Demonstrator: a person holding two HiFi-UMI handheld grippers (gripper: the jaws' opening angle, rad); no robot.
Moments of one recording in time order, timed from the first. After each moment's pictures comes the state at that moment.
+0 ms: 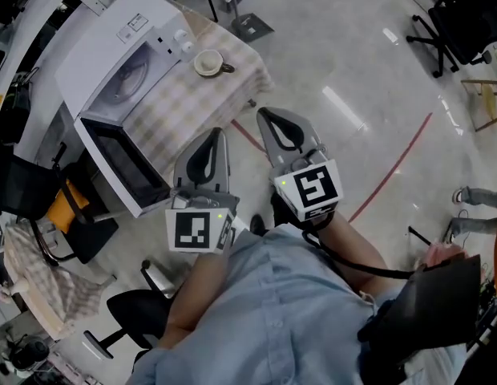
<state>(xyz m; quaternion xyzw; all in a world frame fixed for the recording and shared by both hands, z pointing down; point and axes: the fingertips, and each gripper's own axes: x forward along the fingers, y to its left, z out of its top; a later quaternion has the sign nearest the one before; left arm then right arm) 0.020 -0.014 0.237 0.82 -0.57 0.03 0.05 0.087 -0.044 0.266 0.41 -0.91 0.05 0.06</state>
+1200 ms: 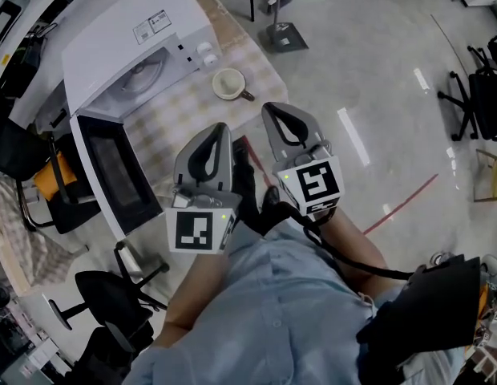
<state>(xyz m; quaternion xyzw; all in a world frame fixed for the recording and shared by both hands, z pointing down) -0.007 -0.139 0.262 0.75 -0.66 0.03 0.04 0.050 -0.191 0.308 0.30 -0.95 0.03 0.08</state>
